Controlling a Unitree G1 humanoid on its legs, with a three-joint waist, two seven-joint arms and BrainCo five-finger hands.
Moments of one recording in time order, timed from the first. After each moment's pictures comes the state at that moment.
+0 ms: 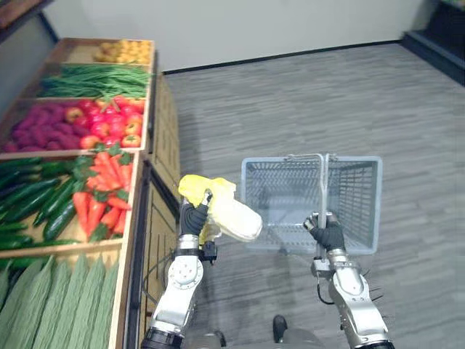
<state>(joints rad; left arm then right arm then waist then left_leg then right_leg) 0.02 0.06 -0.23 0.05 0.17 -0.15 0.28 0.15 -0.14 0.15 -0.01 0.15 -0.05 -0.06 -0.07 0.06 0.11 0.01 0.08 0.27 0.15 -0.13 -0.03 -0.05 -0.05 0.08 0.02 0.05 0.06</state>
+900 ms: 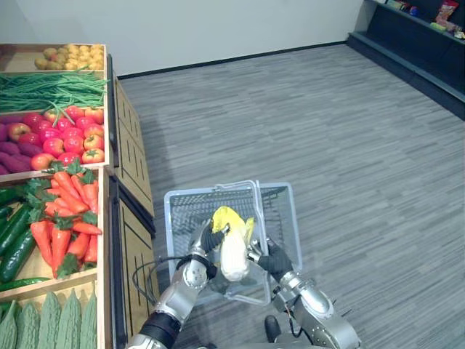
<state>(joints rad) -0.10 0.13 -0.32 0.41 0.50 -0.03 0.23 0.17 -0.18 0.49 -0.05 0.44 -0.01 0.11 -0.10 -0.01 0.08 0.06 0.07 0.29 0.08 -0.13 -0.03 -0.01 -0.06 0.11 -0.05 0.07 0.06</state>
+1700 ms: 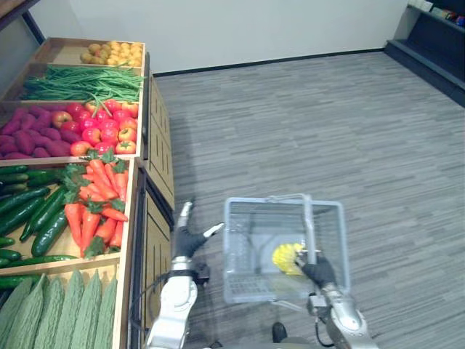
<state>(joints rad) 0.33 0.01 0.02 -0.09 0.11 -0.14 0.24 0.35 -0.07 -0.08 0.05 0.06 0.00 -0.05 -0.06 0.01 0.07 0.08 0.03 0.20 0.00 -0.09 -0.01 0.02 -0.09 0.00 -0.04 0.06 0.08</state>
